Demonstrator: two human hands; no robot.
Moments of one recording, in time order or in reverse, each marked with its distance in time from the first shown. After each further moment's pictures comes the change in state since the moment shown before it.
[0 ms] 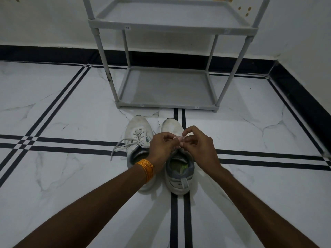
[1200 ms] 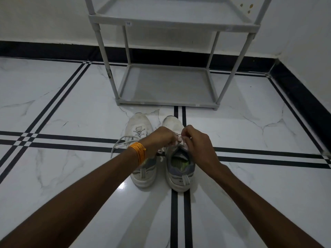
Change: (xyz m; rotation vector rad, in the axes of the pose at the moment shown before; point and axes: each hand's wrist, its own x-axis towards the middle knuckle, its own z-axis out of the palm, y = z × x) left_hand 0.012 0.042 -0.015 0.423 -0.326 -0.217; right_hand 0.004 0.003 0.006 -0.361 -0.022 -0.161
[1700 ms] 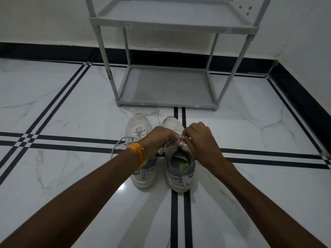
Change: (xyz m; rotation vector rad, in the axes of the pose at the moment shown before) left_hand -0.002 -0.001 -0.002 -0.245 0.022 -0.048; right_hand 0.008 -0.001 -0.014 -0.377 -0.015 -0.196
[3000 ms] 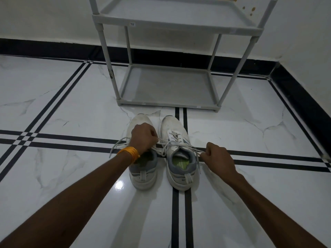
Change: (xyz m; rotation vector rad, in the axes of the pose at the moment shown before) left_hand 0.027 -0.039 -0.045 0.770 0.434 0.371; right_hand -0.040 0.038 0.015 0.046 -0.207 0.592
